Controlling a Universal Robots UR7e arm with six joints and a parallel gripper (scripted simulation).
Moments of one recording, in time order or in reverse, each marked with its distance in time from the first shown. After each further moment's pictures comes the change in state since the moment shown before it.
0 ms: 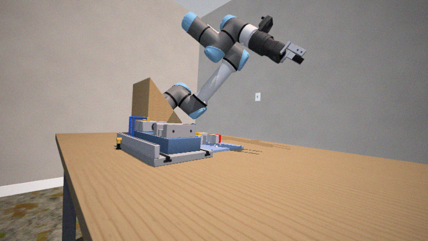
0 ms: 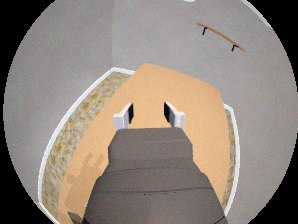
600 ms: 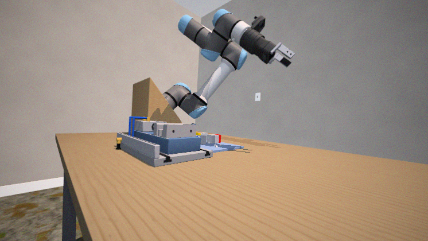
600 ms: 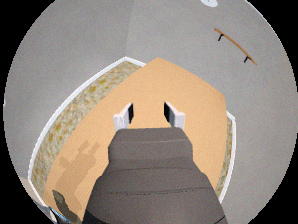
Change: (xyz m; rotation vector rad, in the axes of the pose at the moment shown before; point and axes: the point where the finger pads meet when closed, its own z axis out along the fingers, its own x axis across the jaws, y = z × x) arm -0.005 0.024 -0.028 -0.054 -0.088 -0.156
